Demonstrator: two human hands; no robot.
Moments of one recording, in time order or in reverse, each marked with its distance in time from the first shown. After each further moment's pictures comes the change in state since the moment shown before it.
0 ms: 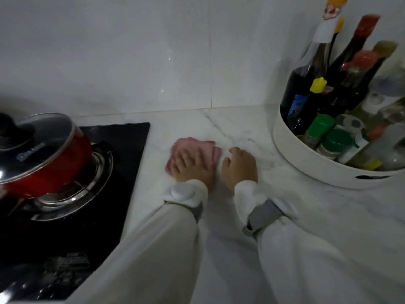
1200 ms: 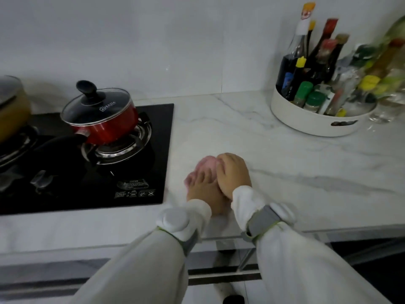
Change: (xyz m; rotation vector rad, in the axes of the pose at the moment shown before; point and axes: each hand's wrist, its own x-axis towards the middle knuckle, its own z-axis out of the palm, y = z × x) left_hand -0.204 -0.108 0.017 0.048 -0.109 0.354; right_hand -0.200 -0.041 0.004 0.150 -0.010 -0.148
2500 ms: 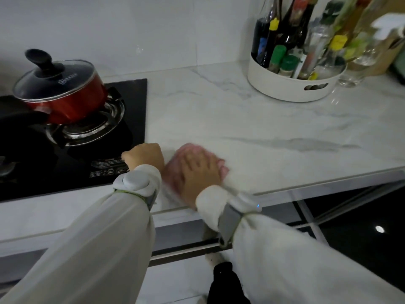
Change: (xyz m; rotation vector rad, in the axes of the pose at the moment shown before) left_hand -0.002 -0.056 -0.023 0.371 0.250 -0.362; right_hand -0.071 -0.006 0.040 -0.497 -0.235 -0.109
